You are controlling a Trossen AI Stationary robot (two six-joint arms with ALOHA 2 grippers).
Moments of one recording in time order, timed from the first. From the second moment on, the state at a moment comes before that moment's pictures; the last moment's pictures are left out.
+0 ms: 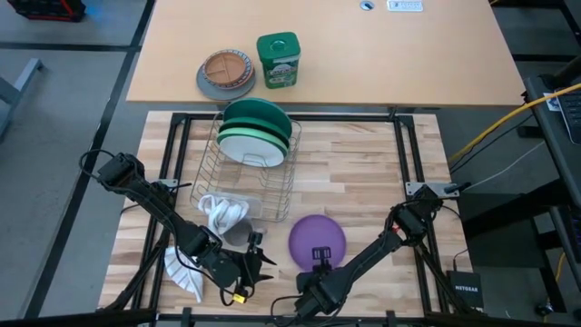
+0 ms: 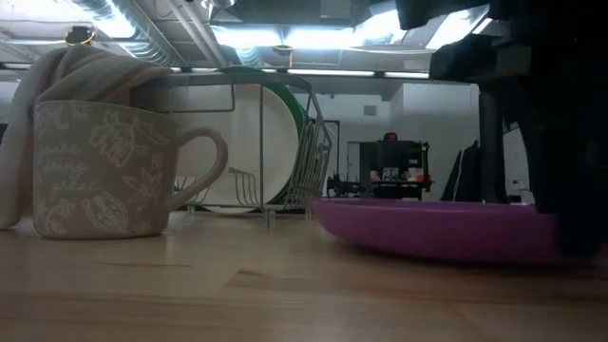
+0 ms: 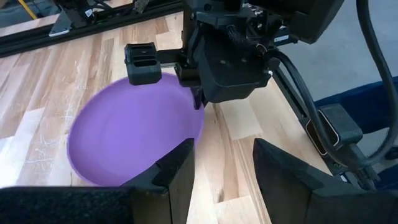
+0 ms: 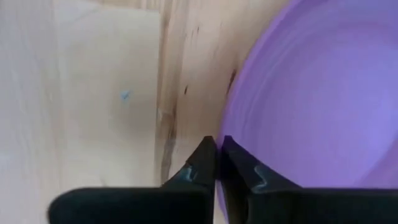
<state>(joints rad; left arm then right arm) -0.68 1.66 1.07 -0.01 -0.49 -0.15 0.67 2.36 1.95 -1.23 0.21 0.57</state>
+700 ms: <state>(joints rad) -0.70 1.63 1.07 -0.02 -0.49 -0.14 0.67 2.35 2.26 -1.49 -0.24 0.48</state>
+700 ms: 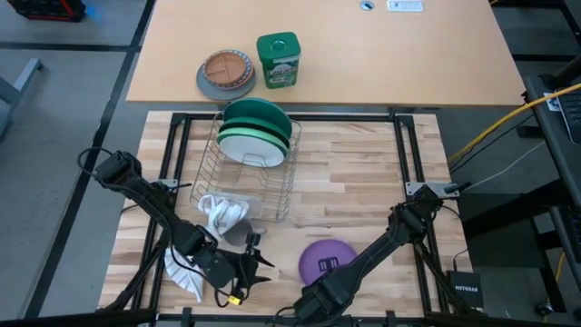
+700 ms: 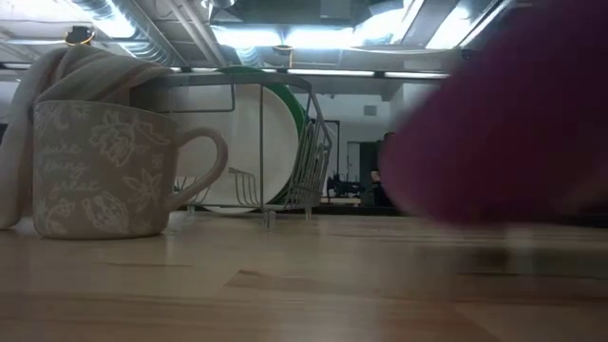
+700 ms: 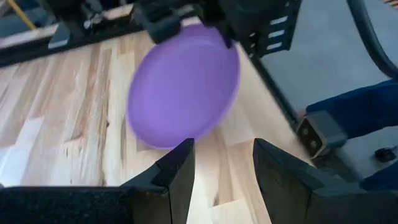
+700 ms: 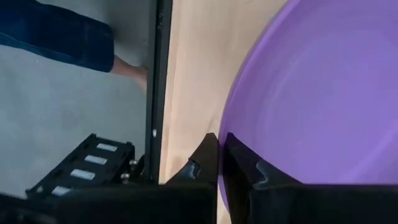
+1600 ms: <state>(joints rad) -0.75 1.48 1.07 0.00 -0.50 -0.21 0.53 1.94 2.35 -1.39 -0.16 0.44</state>
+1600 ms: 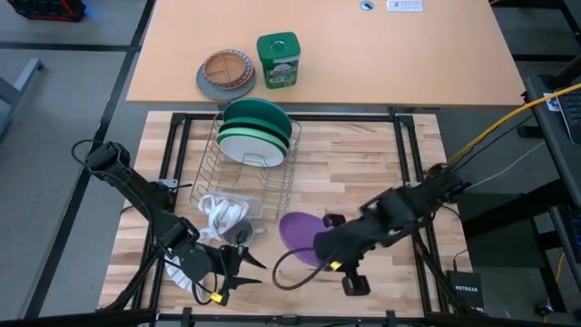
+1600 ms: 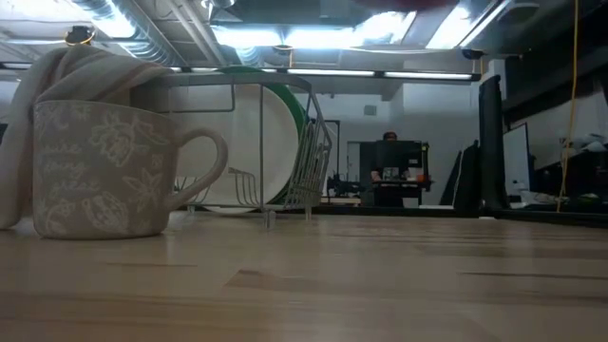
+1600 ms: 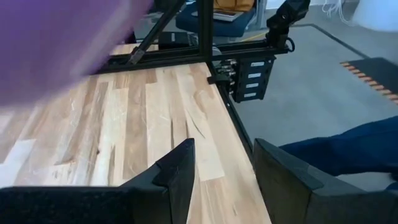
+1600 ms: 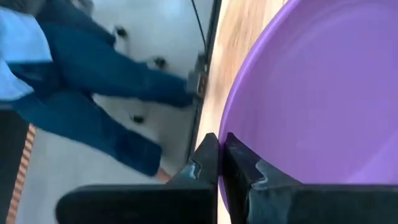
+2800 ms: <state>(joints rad) -0.75 1.36 1.08 0.21 -0.52 -0.36 0.74 1.75 2.13 -1.08 0.21 -0.05</state>
